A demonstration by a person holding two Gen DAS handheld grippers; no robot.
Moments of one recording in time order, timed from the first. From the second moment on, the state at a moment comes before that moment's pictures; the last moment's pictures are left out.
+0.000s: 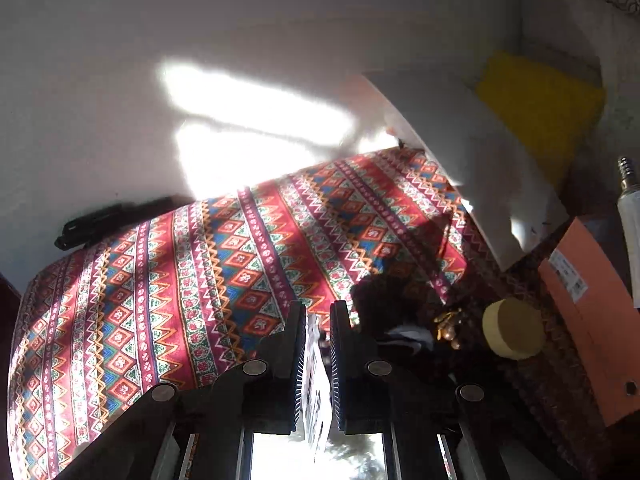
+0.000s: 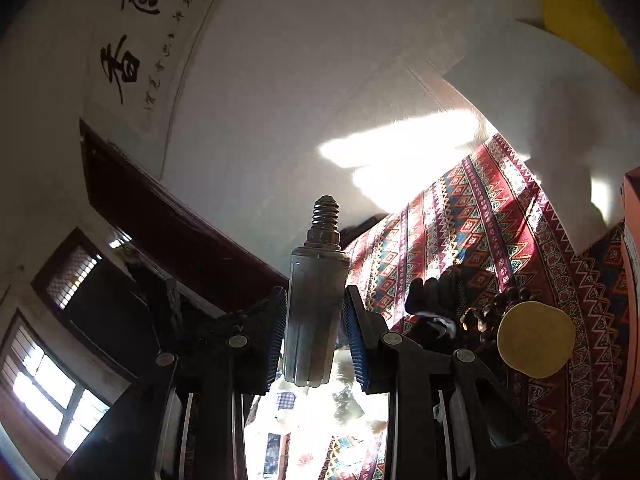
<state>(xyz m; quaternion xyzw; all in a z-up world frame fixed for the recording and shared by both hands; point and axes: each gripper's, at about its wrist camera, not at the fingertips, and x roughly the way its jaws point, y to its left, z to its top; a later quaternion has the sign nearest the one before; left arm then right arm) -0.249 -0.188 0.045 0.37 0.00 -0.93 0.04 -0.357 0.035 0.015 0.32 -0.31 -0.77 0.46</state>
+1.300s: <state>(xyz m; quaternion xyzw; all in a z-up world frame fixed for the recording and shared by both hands) -0.340 -0.145 -0.069 0.50 0.00 -0.87 -0.04 -0.374 0.136 0.000 0.31 -0.37 -0.78 0.40</state>
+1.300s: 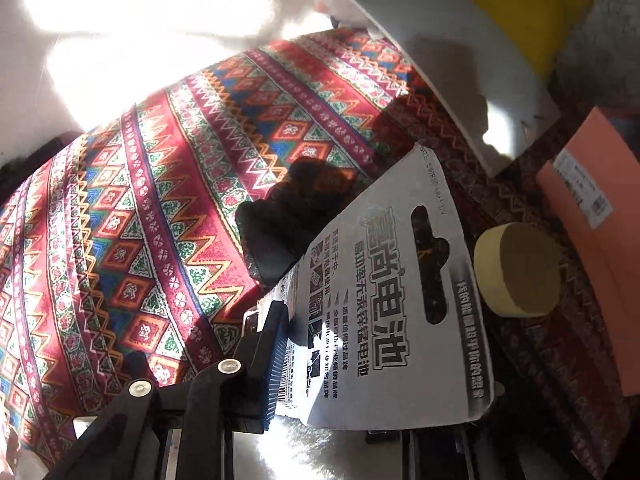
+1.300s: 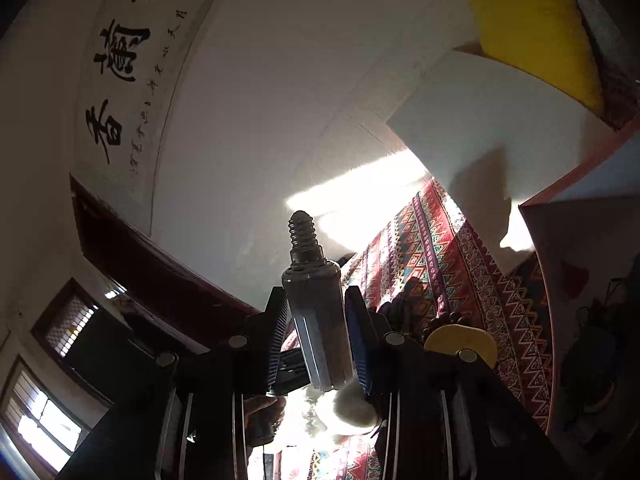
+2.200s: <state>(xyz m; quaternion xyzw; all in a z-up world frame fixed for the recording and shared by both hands) -0.261 -0.035 0.083 0.34 0.13 -0.89 -0.26 -0.322 0.207 0.044 0.23 -0.37 -0.81 0.39</state>
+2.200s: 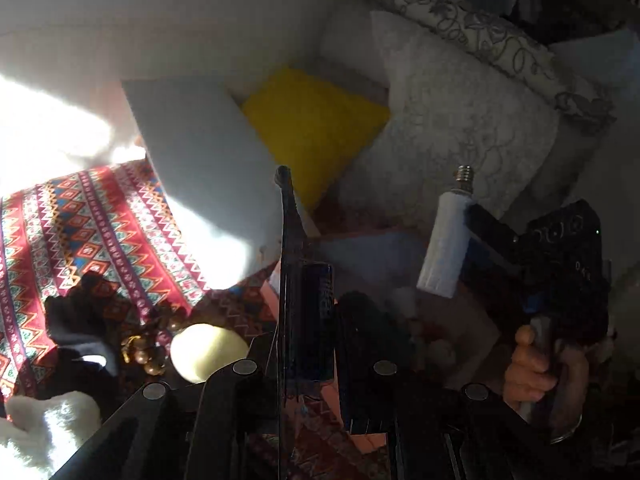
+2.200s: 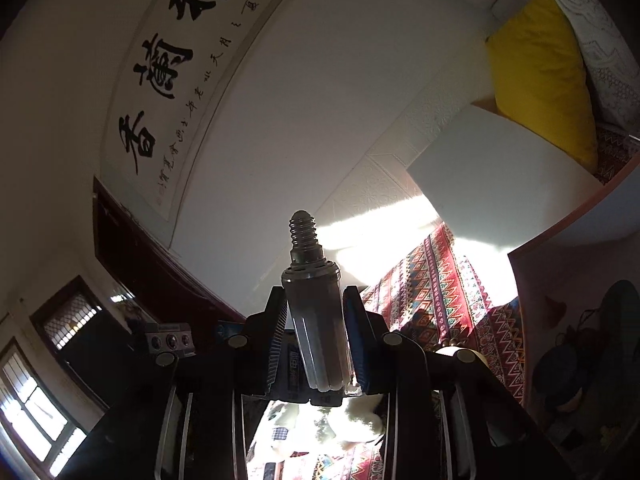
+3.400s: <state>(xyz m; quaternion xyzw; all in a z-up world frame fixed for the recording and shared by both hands) -0.216 0.051 0.024 0.34 0.10 -0.93 -0.11 -0.315 0.185 0.038 0.23 -0.26 -0.90 0.26</state>
